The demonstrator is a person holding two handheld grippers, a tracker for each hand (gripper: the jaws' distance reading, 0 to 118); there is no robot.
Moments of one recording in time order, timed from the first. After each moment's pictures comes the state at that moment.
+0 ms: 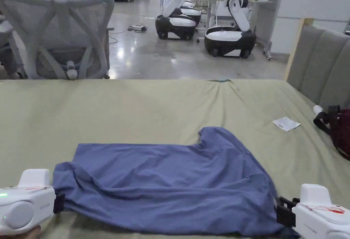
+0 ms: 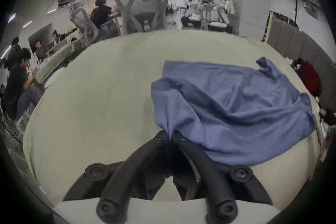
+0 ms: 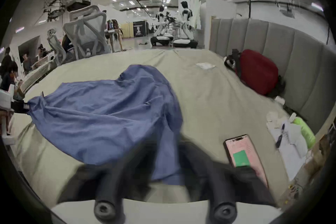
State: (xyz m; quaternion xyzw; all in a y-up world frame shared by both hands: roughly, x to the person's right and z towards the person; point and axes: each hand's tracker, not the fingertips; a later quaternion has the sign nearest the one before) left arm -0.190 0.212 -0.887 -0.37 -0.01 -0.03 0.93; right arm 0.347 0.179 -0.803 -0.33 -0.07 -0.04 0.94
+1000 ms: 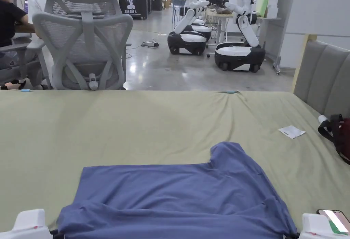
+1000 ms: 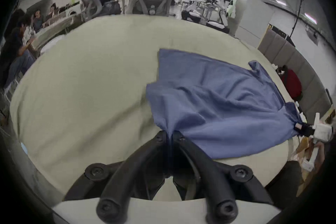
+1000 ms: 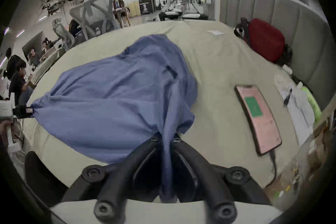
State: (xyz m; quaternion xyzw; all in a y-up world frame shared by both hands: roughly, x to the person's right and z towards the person) left arm -0.252 0.178 -0.766 -0.42 -0.03 0.09 0.90; right arm 0.320 0.160 -0.723 -0.42 -0.02 -0.05 0.91
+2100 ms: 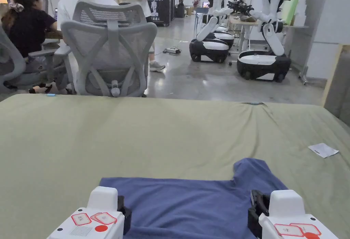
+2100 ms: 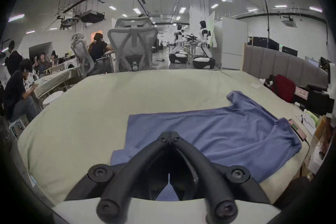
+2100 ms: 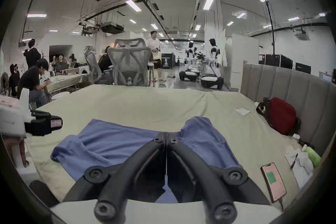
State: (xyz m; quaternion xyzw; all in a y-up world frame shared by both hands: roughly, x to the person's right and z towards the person) left arm -0.159 0.234 -0.797 -0.22 -0.04 -0.02 0.97; right arm 0.175 0.254 -0.759 -0.16 0.05 0.02 0.99
